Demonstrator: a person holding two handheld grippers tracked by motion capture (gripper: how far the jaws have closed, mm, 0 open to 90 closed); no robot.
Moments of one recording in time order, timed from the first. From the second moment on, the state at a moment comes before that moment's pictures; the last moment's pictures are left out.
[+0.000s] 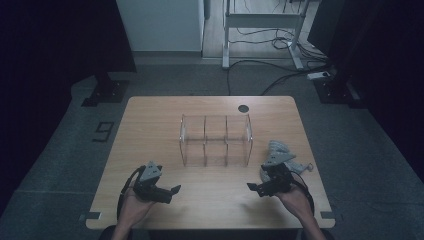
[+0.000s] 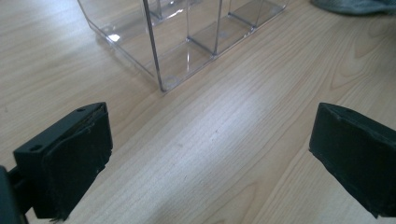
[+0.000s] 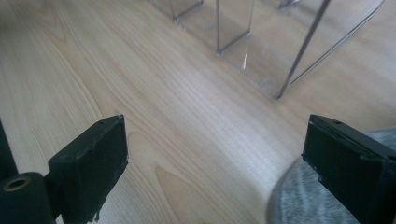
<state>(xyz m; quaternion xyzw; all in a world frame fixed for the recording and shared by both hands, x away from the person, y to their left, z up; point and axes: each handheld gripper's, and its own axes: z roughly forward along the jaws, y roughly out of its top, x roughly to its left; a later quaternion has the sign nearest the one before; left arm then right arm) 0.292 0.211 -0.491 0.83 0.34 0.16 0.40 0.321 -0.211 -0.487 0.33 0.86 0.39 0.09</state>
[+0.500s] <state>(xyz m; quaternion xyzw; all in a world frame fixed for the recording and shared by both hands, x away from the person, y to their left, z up) 0.297 0.200 -0.526 0.86 0.34 0.14 0.36 0.324 -0.185 -0.525 0.32 0.88 0.33 0.07</state>
